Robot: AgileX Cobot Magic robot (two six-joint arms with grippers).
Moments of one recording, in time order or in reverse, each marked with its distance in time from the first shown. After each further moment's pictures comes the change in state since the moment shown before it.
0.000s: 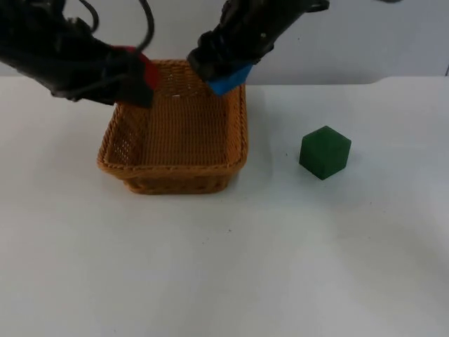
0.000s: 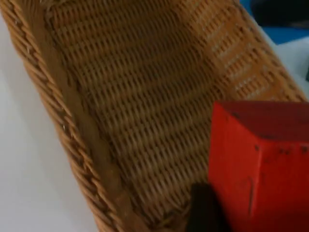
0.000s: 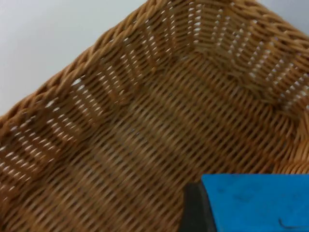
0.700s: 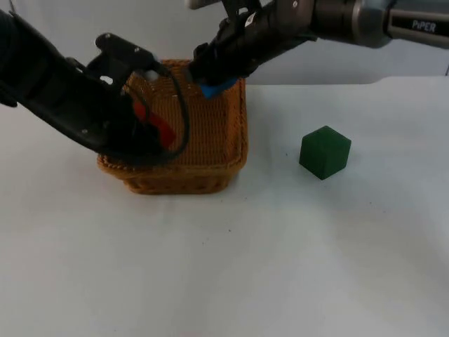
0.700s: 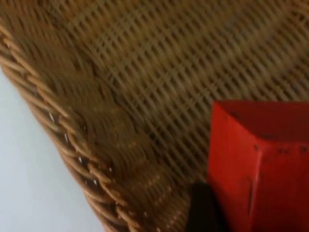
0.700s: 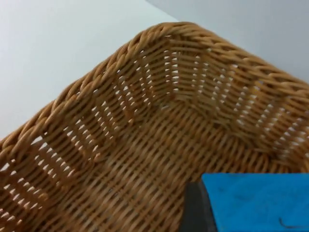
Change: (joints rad) right arm -0.013 0.110 -0.018 0.118 -0.246 -0.072; left arm -0.107 0.220 -0.004 -0.011 -0.306 0.266
